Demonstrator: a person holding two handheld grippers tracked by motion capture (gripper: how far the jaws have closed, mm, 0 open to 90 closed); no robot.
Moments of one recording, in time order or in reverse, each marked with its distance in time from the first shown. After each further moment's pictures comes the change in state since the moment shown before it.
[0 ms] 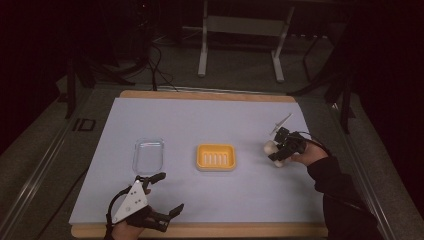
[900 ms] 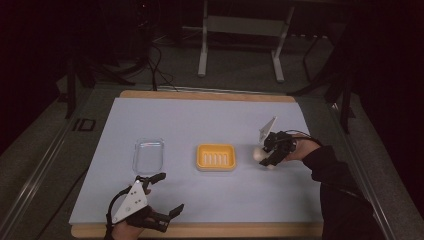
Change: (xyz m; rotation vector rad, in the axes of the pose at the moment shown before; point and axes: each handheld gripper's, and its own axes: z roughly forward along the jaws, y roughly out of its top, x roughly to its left) left arm 0.000 0.000 0.000 0.000 -0.004 -0.001; right arm 0.026 0.027 -0.002 0.012 0.127 -0.385
